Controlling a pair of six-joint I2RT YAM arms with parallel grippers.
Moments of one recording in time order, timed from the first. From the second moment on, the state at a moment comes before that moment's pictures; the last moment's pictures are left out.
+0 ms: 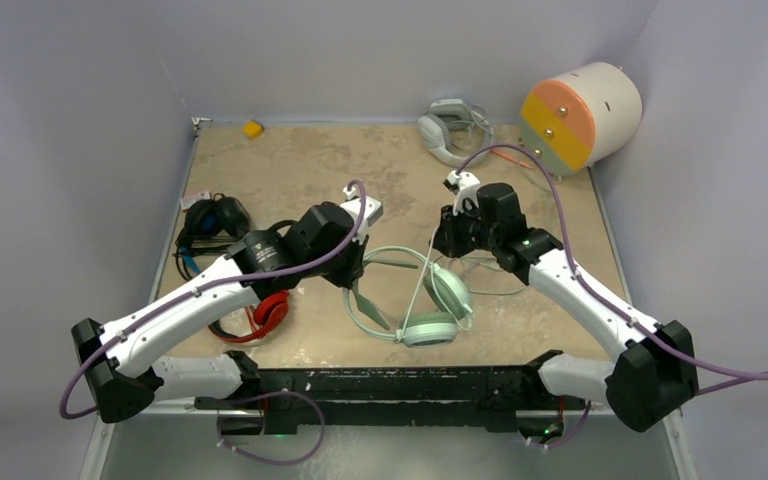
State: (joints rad) left arm -0.92 1.18 1.20 -0.81 -0.08 -0.34; right arm 0.49 1.21 0.91 -0.35 -0.28 0.18
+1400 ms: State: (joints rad) left arm -0.29 1.31 1.22 -0.62 0.12 -0.80; right arm 0.94 1.02 0.44 0.46 -0.51 0.40
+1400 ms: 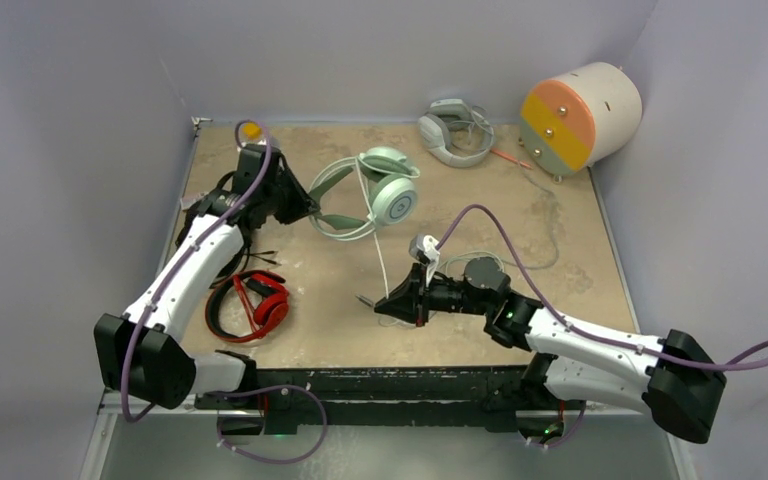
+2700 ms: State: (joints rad) left arm -0.54 1.33 1.15 -0.82 -0.44 -0.63; right arm 0.96 1.29 1.19 -0.45 0.02 0.13
